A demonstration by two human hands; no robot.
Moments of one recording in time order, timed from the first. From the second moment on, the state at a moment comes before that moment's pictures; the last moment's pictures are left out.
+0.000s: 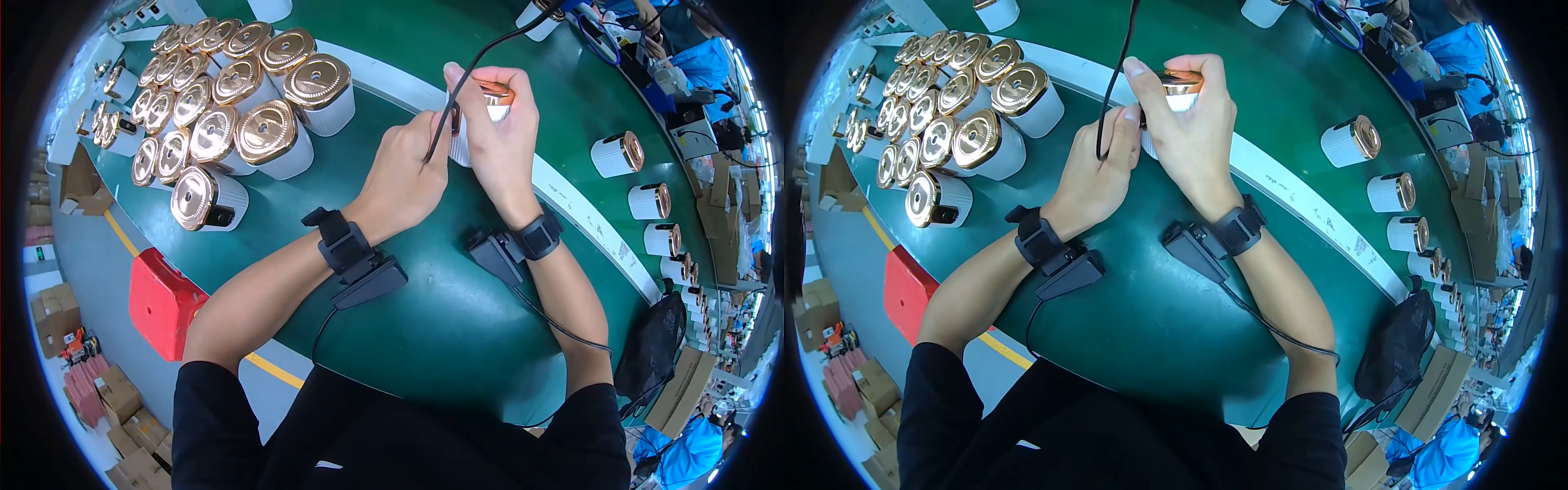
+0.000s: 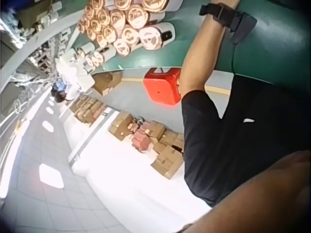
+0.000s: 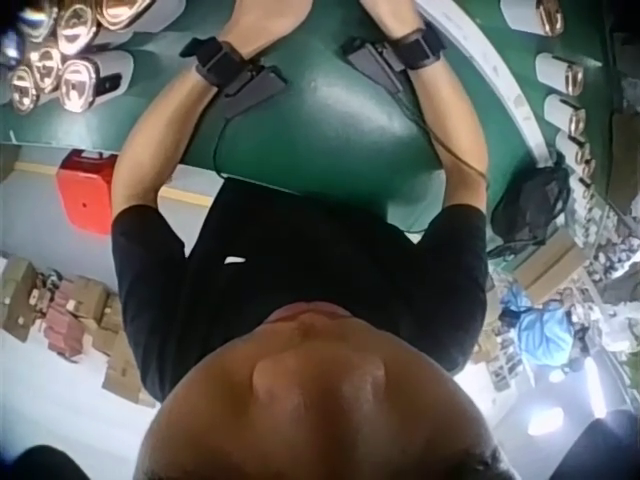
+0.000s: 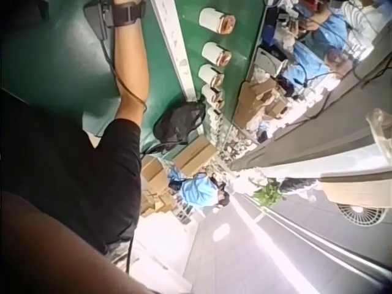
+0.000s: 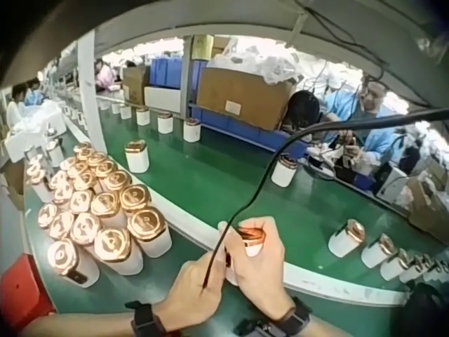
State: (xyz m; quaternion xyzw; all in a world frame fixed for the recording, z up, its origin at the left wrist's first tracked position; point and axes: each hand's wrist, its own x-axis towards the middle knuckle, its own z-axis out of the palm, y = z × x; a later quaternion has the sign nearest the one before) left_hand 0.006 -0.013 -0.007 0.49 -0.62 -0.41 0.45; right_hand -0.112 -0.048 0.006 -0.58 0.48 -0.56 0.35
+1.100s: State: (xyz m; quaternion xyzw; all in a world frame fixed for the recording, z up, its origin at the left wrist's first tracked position) left_hand 0.014 -0.021 -0.021 0.50 -0.56 -0.41 0.51; right_hand -0.198 -0.084 0.023 -0.64 0.55 -0.54 0.00
